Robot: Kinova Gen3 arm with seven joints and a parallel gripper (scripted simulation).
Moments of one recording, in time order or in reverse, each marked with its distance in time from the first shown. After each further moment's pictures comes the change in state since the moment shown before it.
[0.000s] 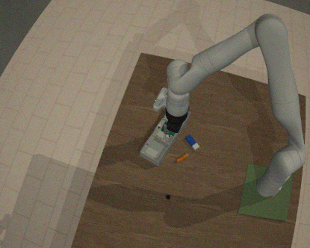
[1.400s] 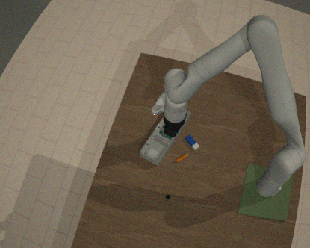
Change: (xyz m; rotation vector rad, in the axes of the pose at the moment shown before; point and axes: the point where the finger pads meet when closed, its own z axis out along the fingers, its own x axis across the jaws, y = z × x) arm -0.003 -0.005 0.026 0.020 0.024 0.128
